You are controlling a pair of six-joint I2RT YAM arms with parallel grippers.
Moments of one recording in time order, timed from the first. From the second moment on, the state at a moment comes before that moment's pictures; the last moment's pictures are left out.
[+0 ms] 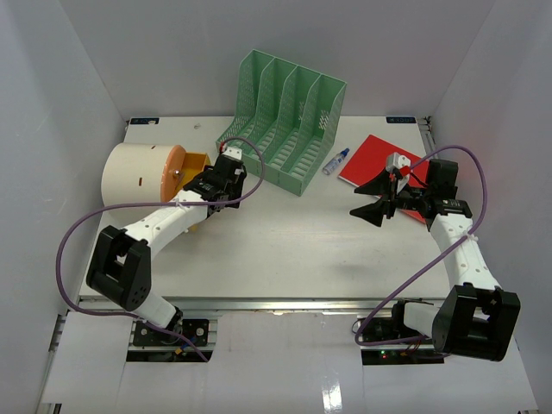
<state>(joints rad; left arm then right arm) -0.51 1.53 1.10 -0.42 -0.45 -0.15 -0.10 1.17 0.87 -0.39 -1.39 -0.66</state>
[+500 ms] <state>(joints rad) -0.43 1.53 1.10 -0.39 -0.57 -0.06 -0.11 1.17 0.87 -0.39 -1.38 -0.66</state>
